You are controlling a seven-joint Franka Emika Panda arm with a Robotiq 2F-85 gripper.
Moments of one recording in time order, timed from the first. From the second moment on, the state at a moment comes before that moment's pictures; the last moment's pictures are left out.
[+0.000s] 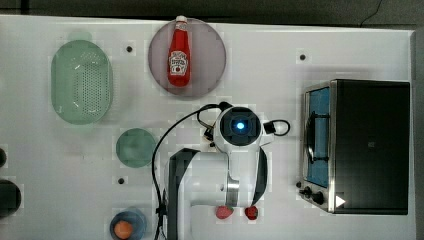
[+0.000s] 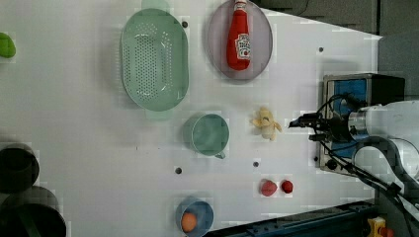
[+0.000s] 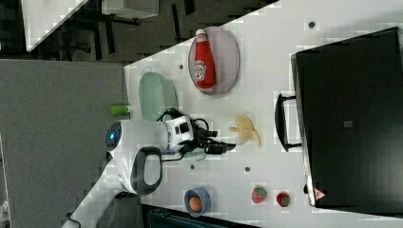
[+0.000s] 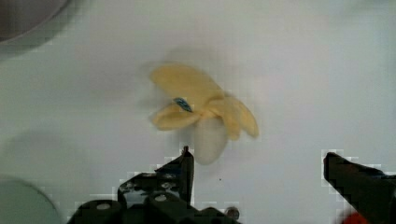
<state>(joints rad) 0.00 0.07 -0.06 -2.39 -0.04 0.77 -0.39</state>
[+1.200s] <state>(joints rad) 0.01 0.40 -0.03 -2.42 -0.03 1.18 -0.46</state>
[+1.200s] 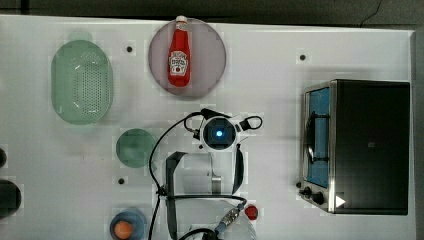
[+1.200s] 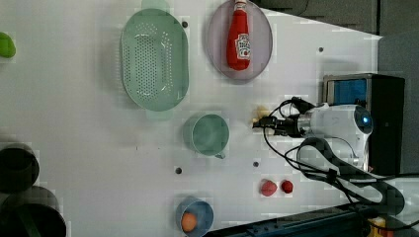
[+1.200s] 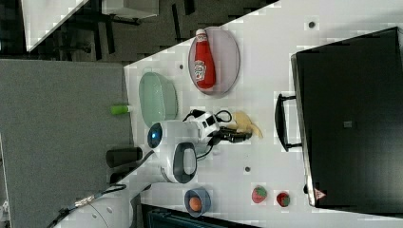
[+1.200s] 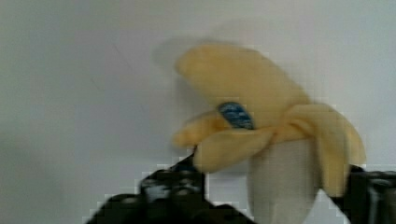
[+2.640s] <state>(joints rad) 0.00 -0.26 0.22 -2.08 0.12 0.35 -0.21</state>
